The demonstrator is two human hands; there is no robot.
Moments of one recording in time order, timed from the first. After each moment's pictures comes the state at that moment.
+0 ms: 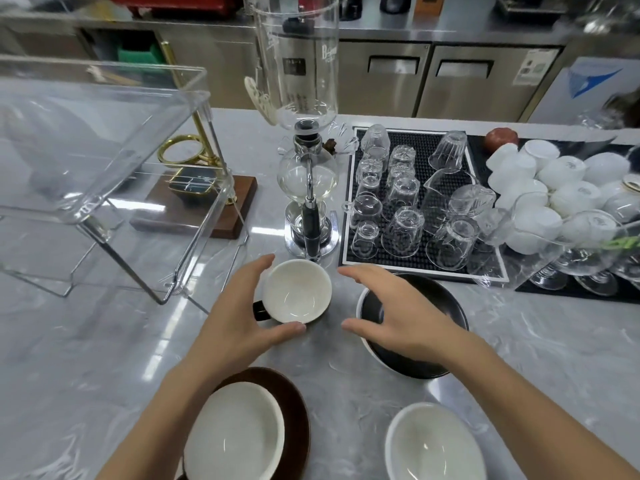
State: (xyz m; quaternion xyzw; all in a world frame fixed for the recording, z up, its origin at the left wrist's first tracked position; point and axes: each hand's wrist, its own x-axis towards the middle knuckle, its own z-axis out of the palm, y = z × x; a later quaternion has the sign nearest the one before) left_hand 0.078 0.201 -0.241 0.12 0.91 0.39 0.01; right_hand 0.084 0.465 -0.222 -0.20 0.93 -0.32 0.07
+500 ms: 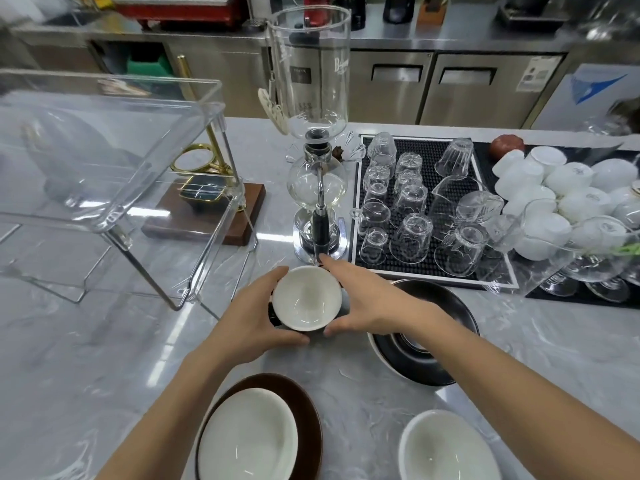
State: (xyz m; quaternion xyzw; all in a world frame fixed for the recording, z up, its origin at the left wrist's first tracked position) left_hand 0.053 0.195 -0.250 0.15 0.91 0.37 0.08; right_hand 0.042 0.424 -0.221 -0.23 0.91 -0.30 0.15
